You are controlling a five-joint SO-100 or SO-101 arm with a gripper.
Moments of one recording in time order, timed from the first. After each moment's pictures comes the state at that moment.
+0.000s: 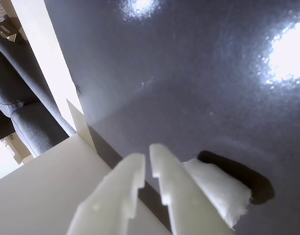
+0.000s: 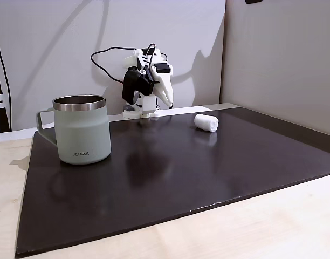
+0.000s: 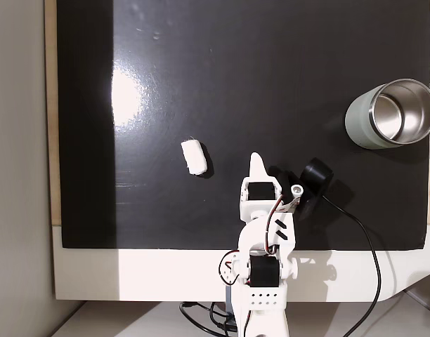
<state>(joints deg) 1.4 181.4 172.6 44.2 0.2</state>
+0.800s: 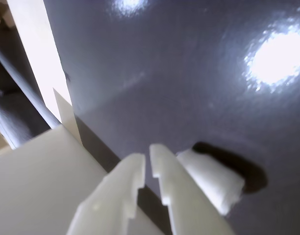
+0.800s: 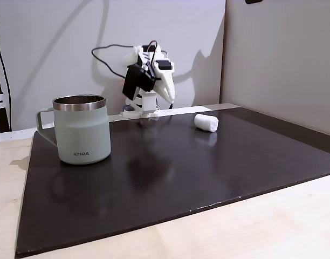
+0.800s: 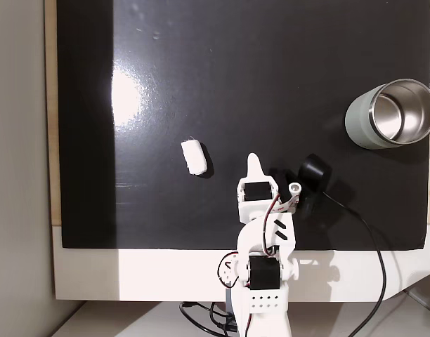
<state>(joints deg) -0.9 174.2 164.8 46.4 -4.0</state>
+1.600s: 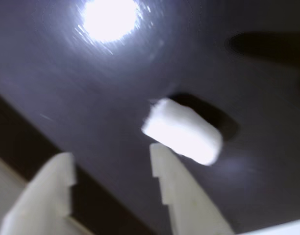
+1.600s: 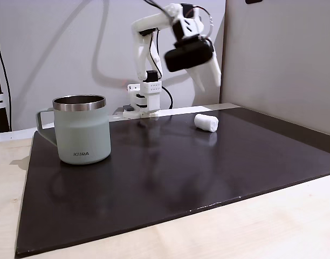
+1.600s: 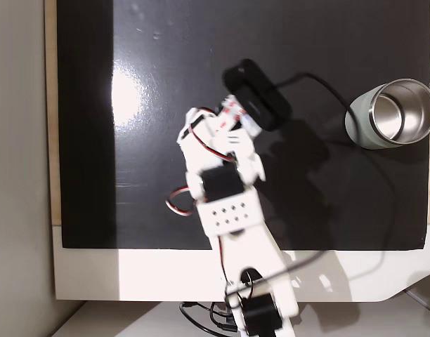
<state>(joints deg) -17.8 101.8 96.2 73.8 -31.3</state>
